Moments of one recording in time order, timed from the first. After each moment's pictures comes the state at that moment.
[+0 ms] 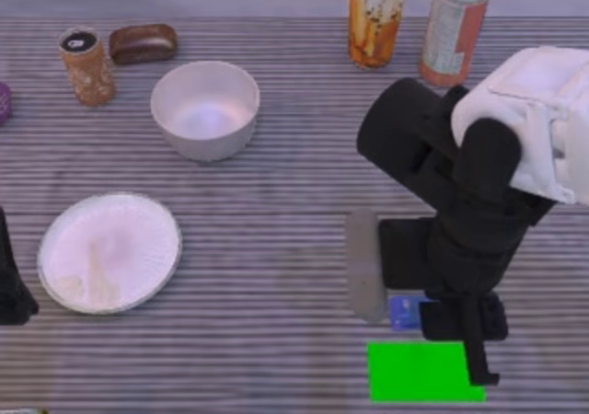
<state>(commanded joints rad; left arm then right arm) 0.00 0.00 0.00 0.00 0.00 0.00 0.78 1.68 1.24 -1.12 0.02 -0.79</state>
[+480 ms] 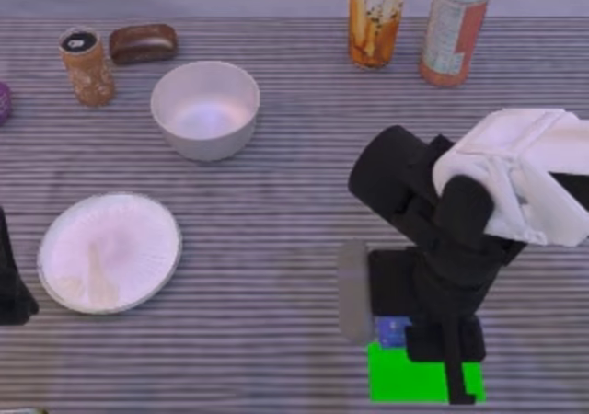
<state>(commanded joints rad) 0.00 0.00 0.00 0.00 0.00 0.00 0.77 1.76 1.11 -0.91 0.02 -0.79</state>
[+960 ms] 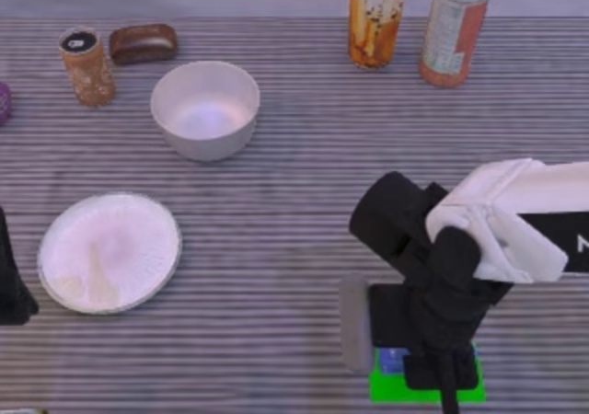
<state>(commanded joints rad) 0.00 0.00 0.00 0.00 0.00 0.00 0.77 1.83 0.99 -0.72 0.02 -0.79</state>
